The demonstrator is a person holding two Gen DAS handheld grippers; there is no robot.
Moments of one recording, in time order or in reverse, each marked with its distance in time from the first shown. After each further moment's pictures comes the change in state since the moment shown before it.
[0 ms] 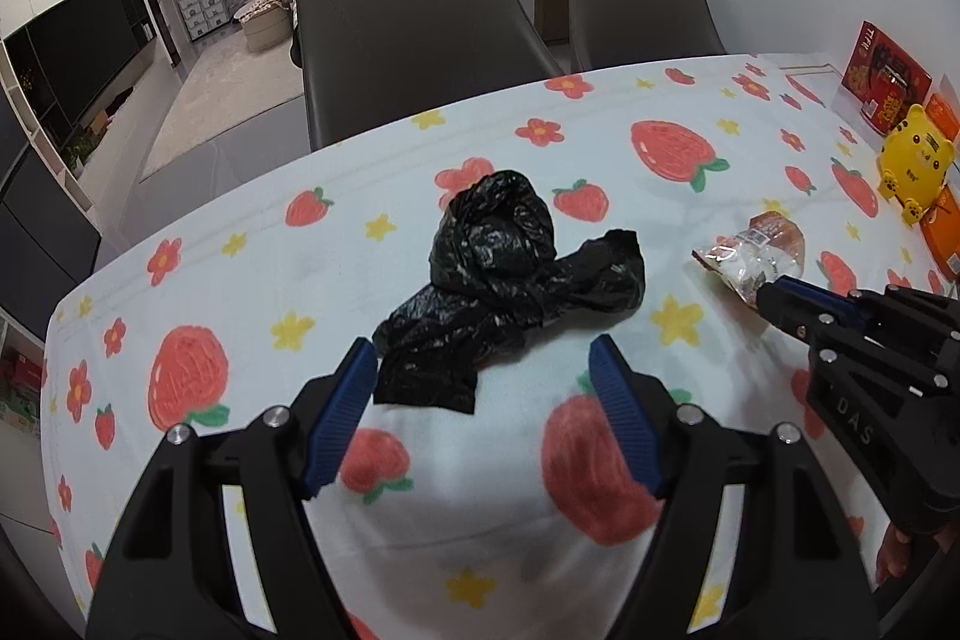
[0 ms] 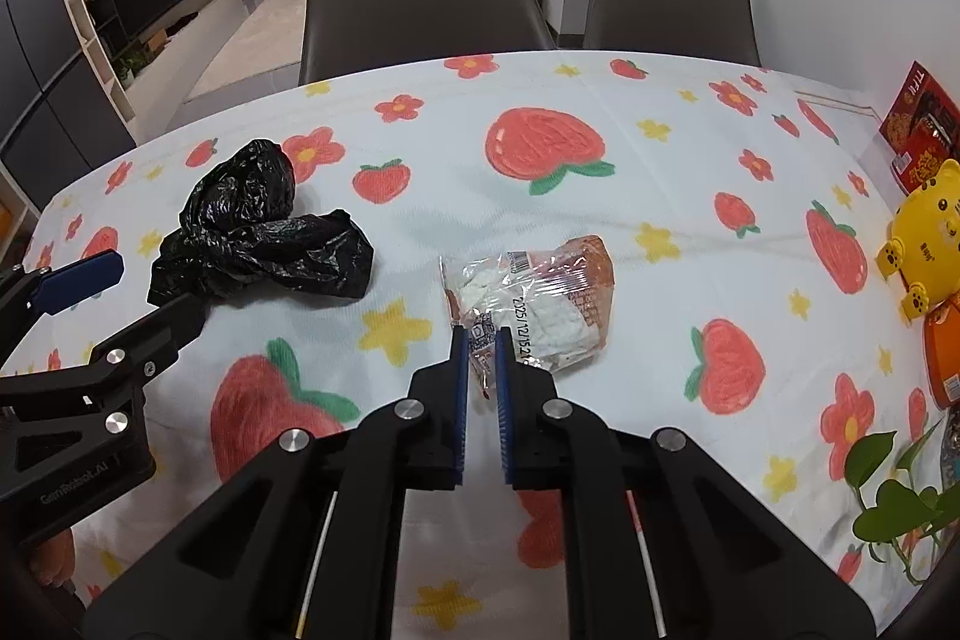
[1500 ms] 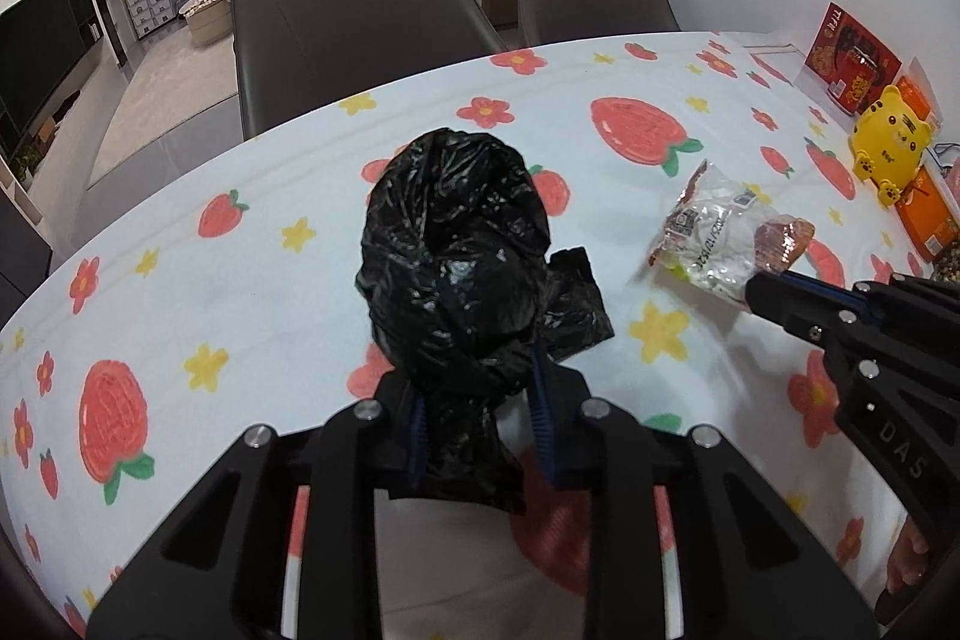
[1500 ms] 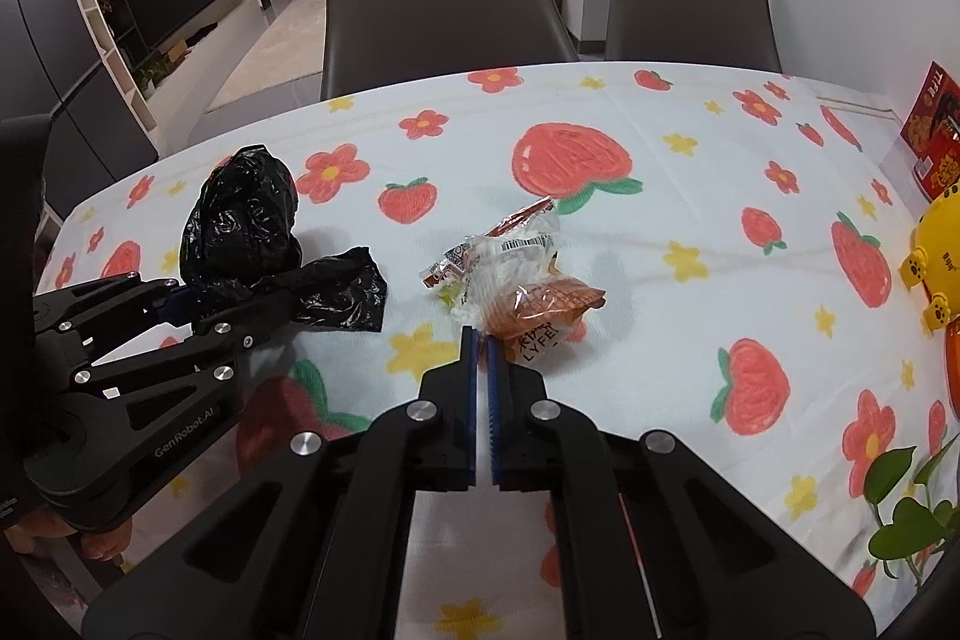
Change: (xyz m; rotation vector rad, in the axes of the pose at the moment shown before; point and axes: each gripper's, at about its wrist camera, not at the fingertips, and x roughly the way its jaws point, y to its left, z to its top) left arm 0.029 -0.004 0.002 0.035 0.036 -0.135; right arm -0.005 0.003 0.004 0.007 -0.021 0.064
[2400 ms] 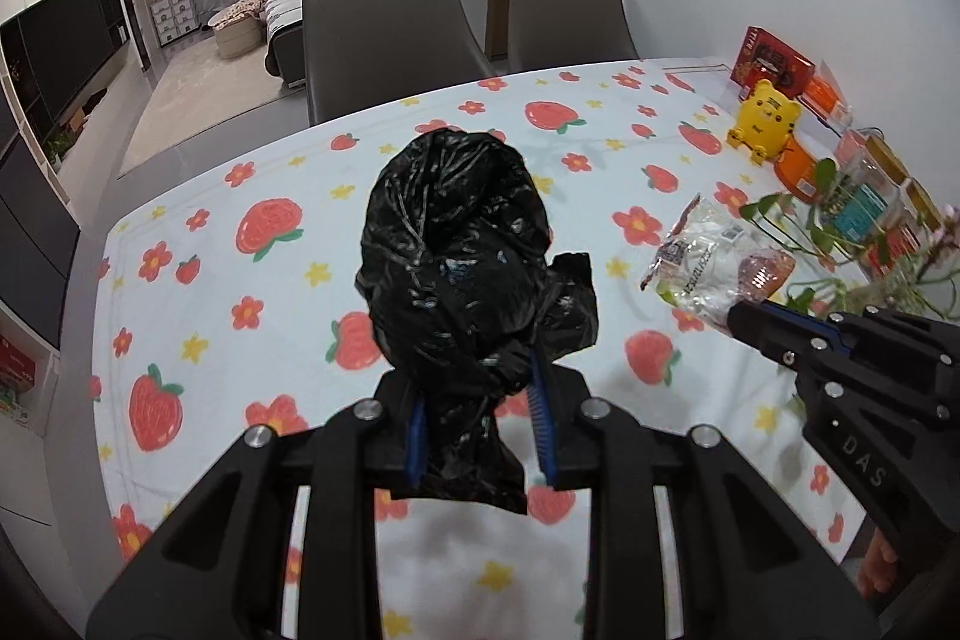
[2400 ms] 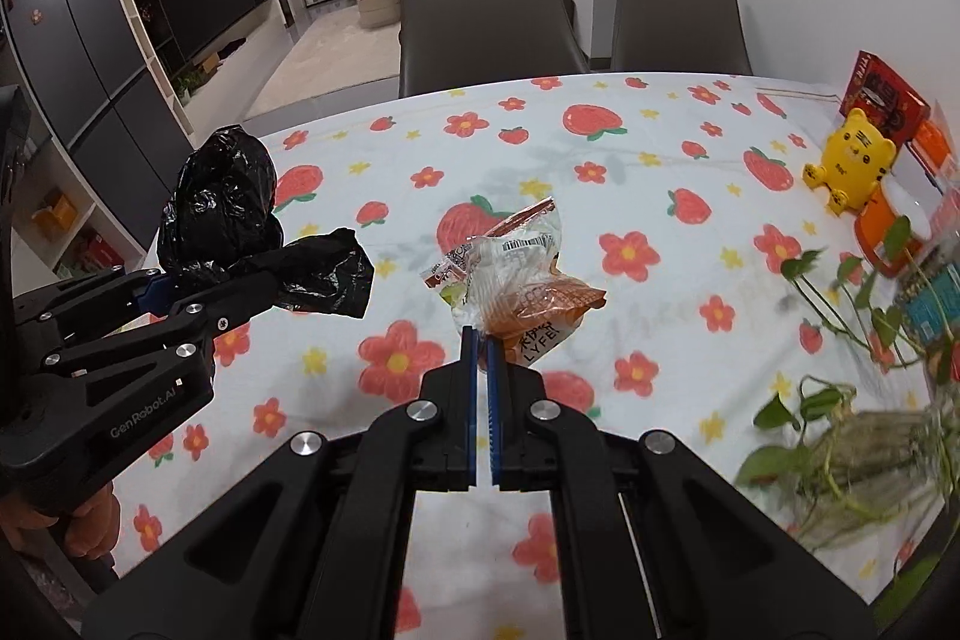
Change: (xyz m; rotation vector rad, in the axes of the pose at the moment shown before) left arm -0.227 -0.029 -0.139 -0.015 -0.073 -0.002; right arm -0.217 0.077 -0.139 0.024 -0.056 0.005
